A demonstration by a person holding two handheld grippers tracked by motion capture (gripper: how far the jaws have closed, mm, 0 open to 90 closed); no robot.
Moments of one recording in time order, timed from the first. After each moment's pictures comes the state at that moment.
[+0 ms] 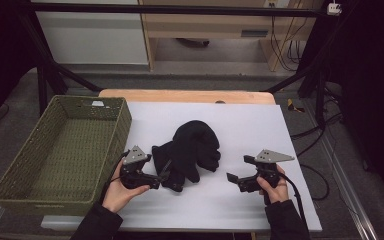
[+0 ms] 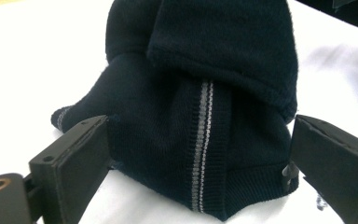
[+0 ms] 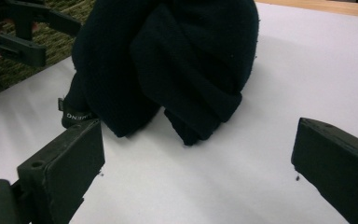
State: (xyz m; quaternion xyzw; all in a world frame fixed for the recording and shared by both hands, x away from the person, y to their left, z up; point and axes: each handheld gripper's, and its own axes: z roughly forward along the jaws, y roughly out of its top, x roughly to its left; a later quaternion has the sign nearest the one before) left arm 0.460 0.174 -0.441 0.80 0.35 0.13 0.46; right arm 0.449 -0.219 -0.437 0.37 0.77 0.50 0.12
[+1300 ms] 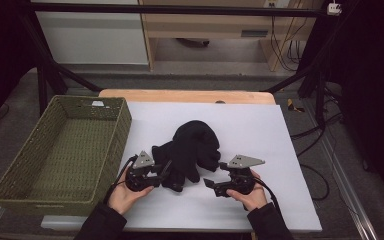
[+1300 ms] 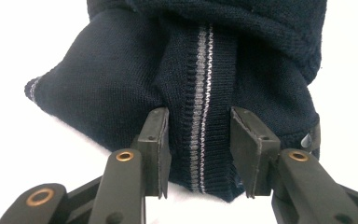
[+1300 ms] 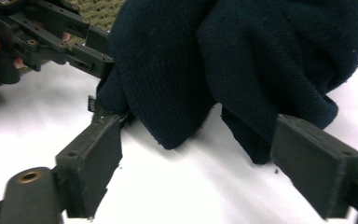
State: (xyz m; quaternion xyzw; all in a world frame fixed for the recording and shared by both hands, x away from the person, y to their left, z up) left arm 0.460 0.164 -0.460 0.83 0.34 0.13 0.42; right arm 0.442 -0.154 -0.449 0.35 0.79 0.48 0.11
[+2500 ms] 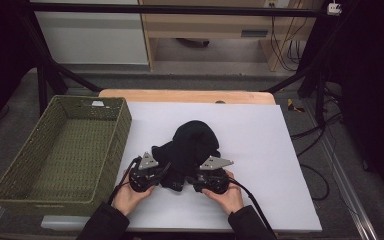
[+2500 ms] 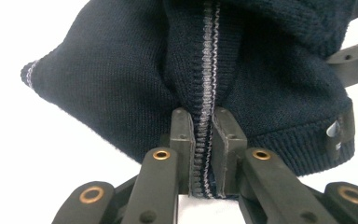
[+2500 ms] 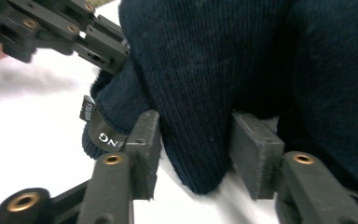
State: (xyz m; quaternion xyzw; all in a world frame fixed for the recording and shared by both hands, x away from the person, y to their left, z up) left arm 0.463 0.157 -0.470 0.84 0.35 0.14 0.39; right arm 0.456 -0.092 -0.477 0.33 0.82 0.45 0.12
